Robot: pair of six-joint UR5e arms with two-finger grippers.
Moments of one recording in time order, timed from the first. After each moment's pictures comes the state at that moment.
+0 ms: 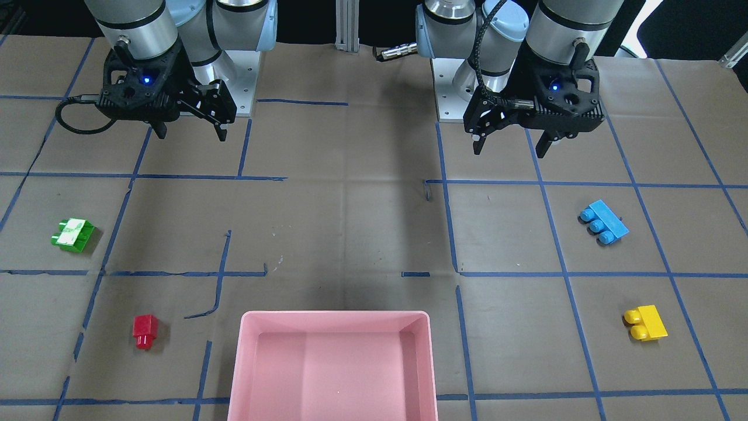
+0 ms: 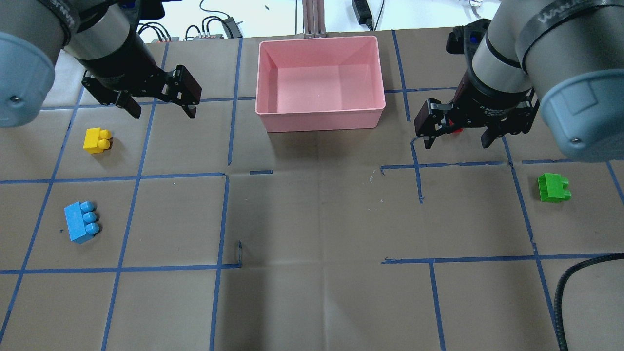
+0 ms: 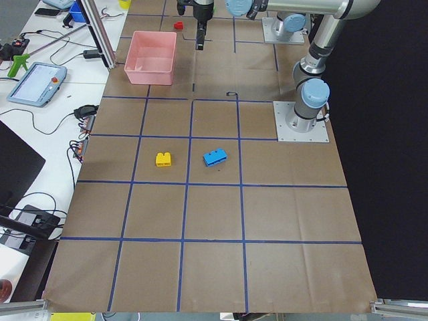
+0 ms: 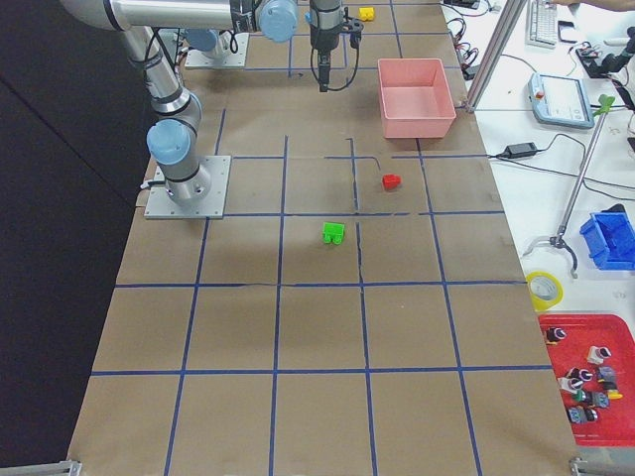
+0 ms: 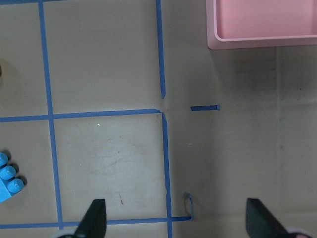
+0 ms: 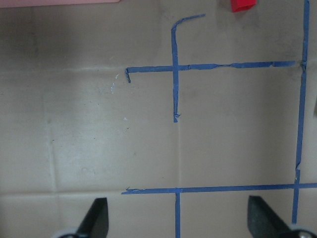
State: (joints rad) left arm -1.58 -1.55 -1.57 -1.52 1.58 0.04; right arm 1.60 -1.67 1.73 -1.64 -1.56 0.05
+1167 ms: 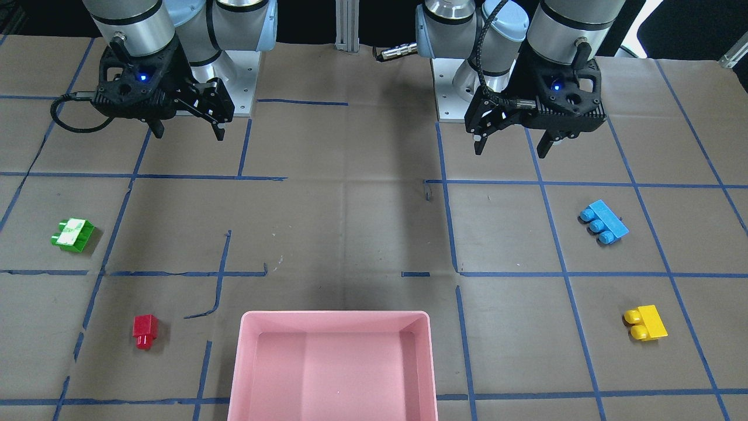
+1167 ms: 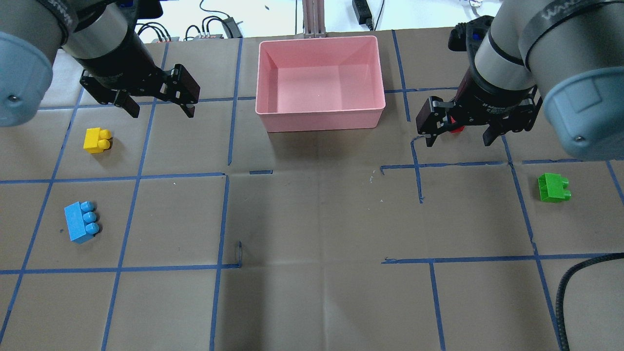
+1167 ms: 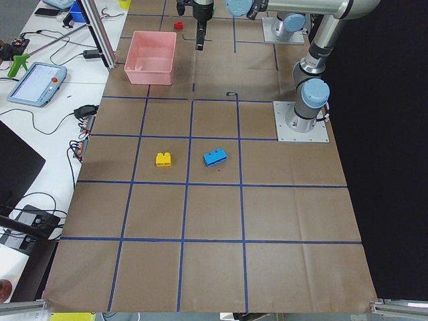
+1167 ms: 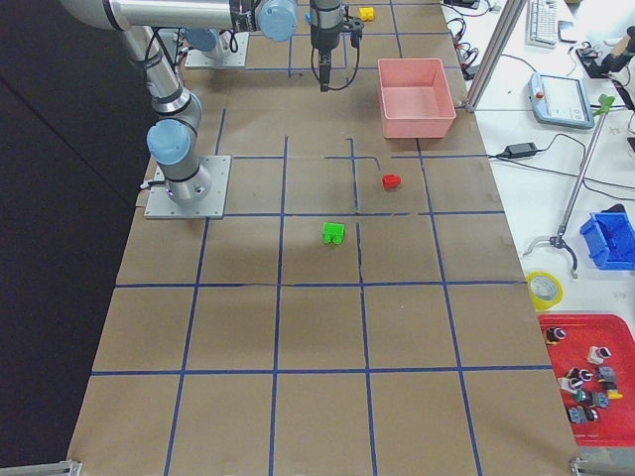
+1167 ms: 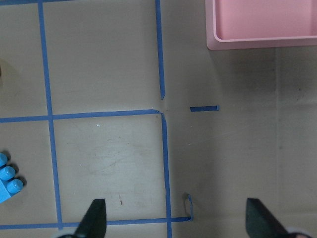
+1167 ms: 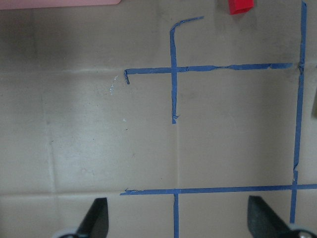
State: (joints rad) left arm -1.56 -1.55 -1.57 -1.52 1.58 0.06; right arm 1.59 -1.67 1.73 -1.64 -1.57 0.05
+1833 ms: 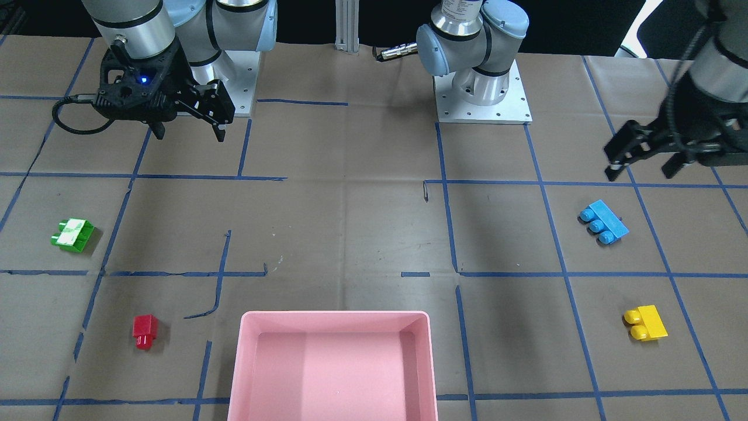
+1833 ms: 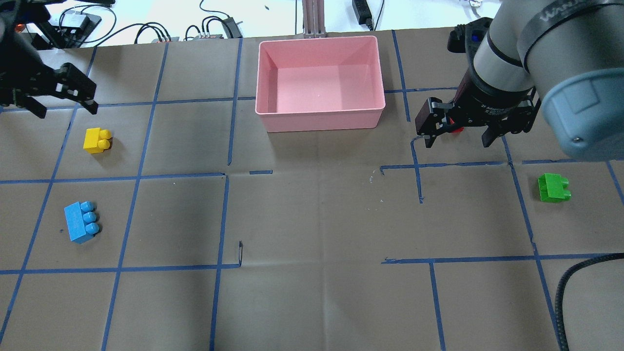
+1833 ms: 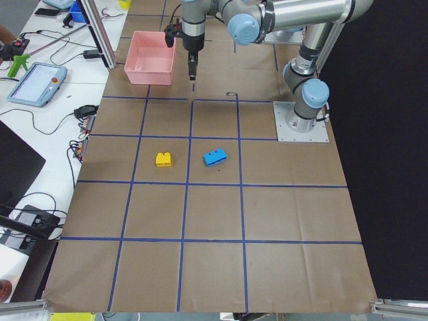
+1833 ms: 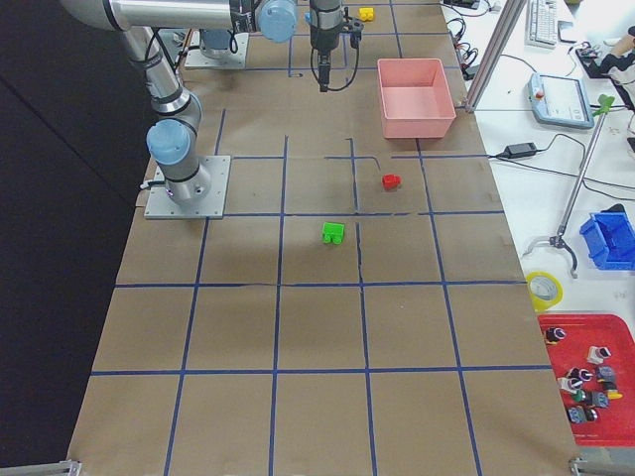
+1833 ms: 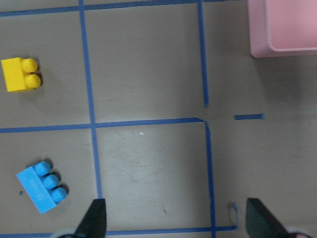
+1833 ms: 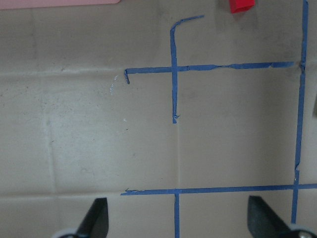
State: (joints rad) left arm -1.13 -1.59 -1.58 -1.50 1.57 0.33; right arm 1.59 -1.67 1.73 -1.64 -1.56 0.05
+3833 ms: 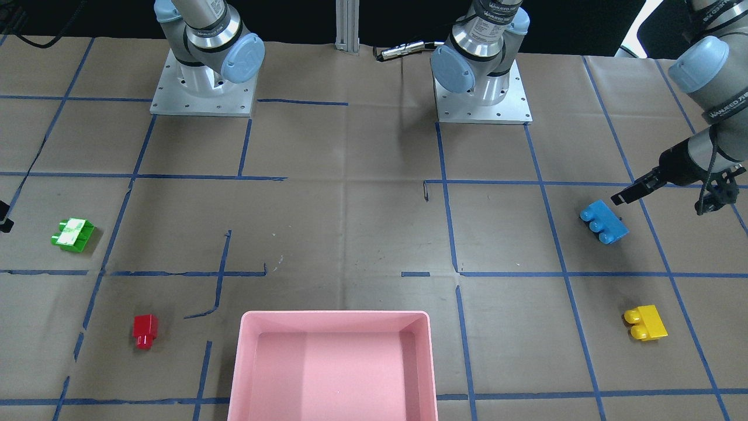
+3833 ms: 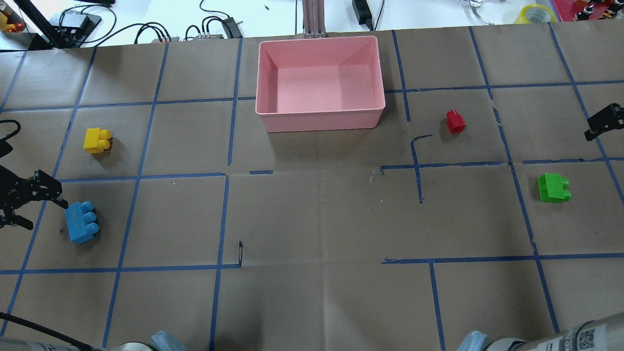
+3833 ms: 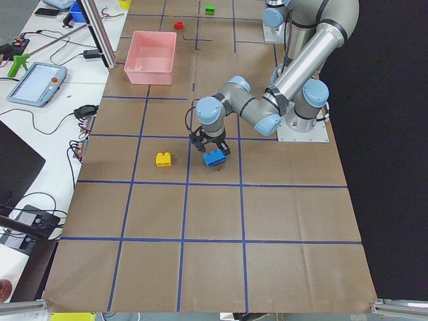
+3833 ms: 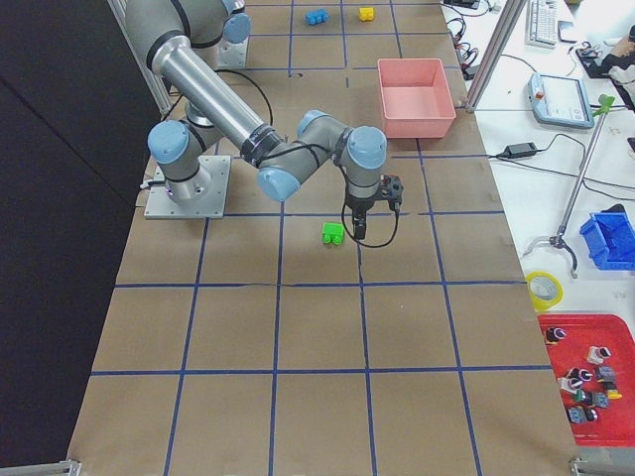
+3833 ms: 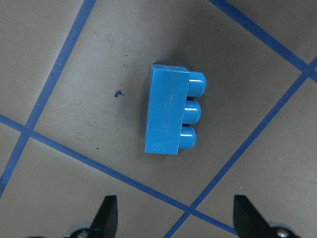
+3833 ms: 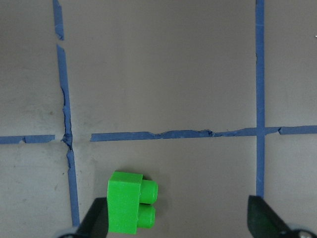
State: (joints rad) left arm -0.81 -1.77 -1.92 -1.22 1.58 0.22; right arm 0.90 -1.31 1.75 -2.04 -1.53 -0.62
